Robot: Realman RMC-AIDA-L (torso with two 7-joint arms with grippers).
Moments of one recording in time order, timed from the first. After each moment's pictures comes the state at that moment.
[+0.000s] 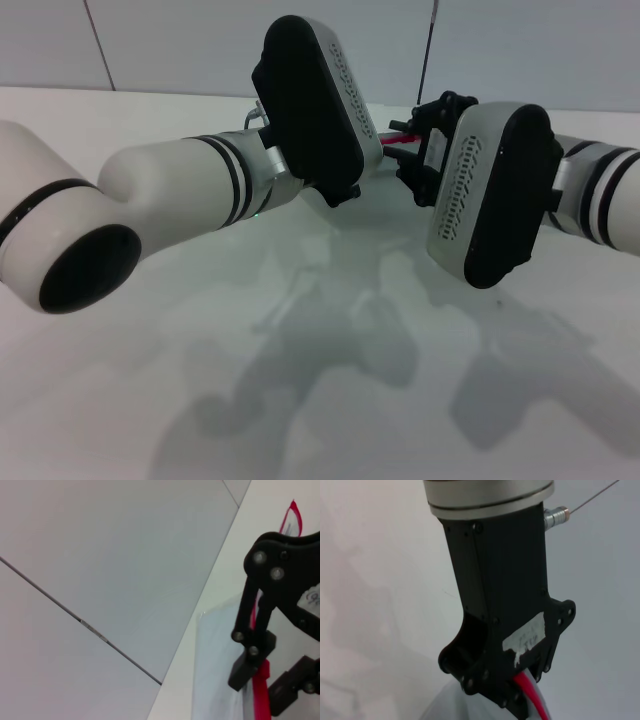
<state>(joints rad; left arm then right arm) -0.45 -2.03 -1.16 -1.40 2.87 -0.52 0.56 0.40 2.03 -1.93 -1.43 -2.55 -0.51 1.94</state>
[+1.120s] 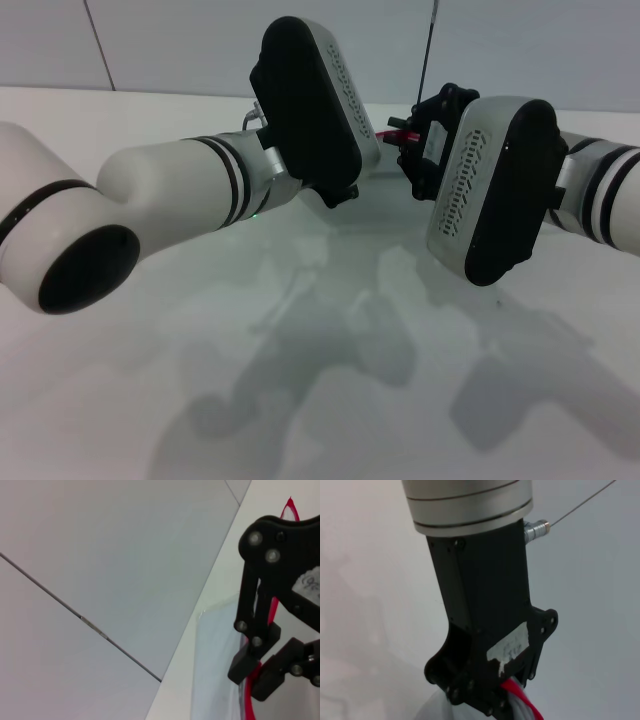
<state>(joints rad) -0.44 -2.03 -1.16 -1.39 2.87 -0.52 0.56 0.39 2.03 -1.93 -1.45 -2.55 -0.49 1.96</state>
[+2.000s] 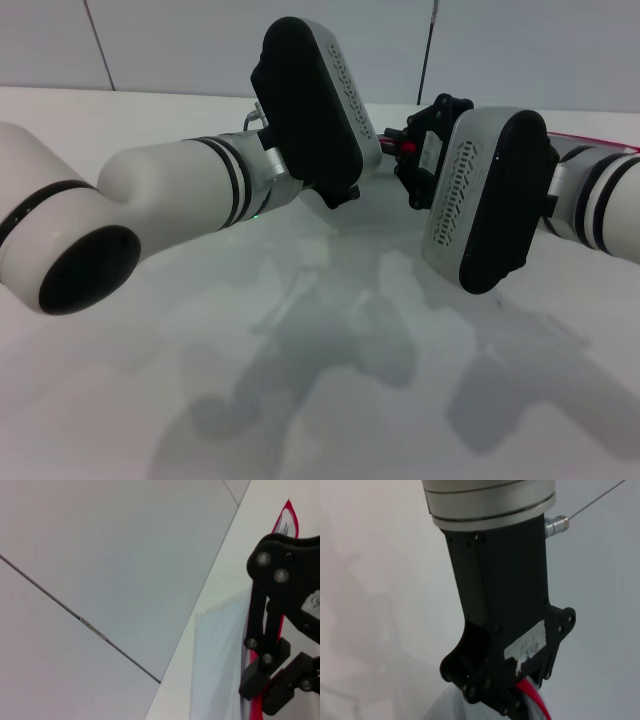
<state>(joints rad) -0.44 -2.03 -1.16 -1.40 2.87 -0.52 0.56 0.40 2.03 -1.95 -1.43 -2.55 -0.49 1.96</state>
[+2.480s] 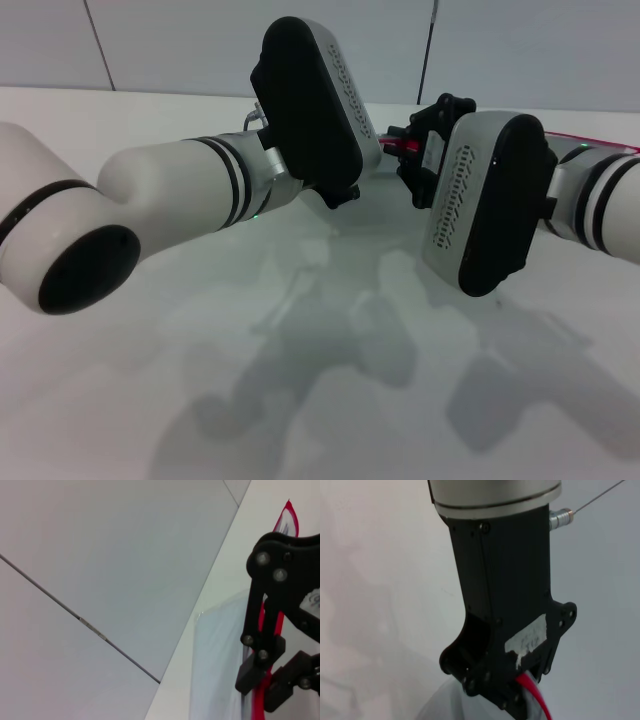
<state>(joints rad) -0.44 -2.03 -1.16 -1.40 2.86 -0.53 0.56 0.40 2.03 -1.95 -1.43 -2.59 -0.49 1.97</state>
